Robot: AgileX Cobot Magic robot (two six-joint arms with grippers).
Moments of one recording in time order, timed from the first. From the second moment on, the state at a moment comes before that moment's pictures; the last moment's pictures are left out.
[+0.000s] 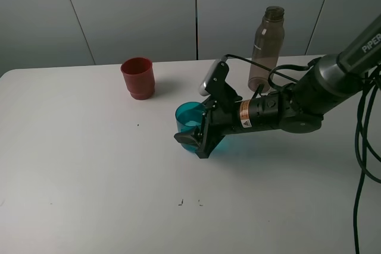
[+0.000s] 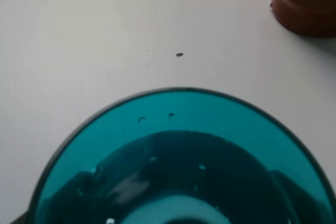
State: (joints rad) left arm 0.03 0.00 -0.51 0.10 1.09 -0.05; right arm 0.48 2.10 -0.79 -0.90 -0.75 0.33
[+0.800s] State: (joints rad) left arm 0.03 0.00 -0.51 0.10 1.09 -0.05; right arm 0.49 2.00 -0.80 -0.85 -0.67 0.38
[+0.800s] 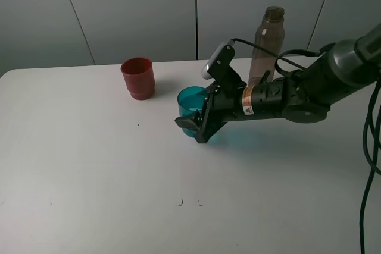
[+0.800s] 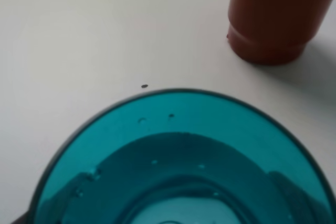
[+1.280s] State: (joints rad) left arm 0.03 0.00 -0.51 0.10 1.09 -0.05; right arm 0.51 1.97 -1.00 -0.91 -0.51 0.71
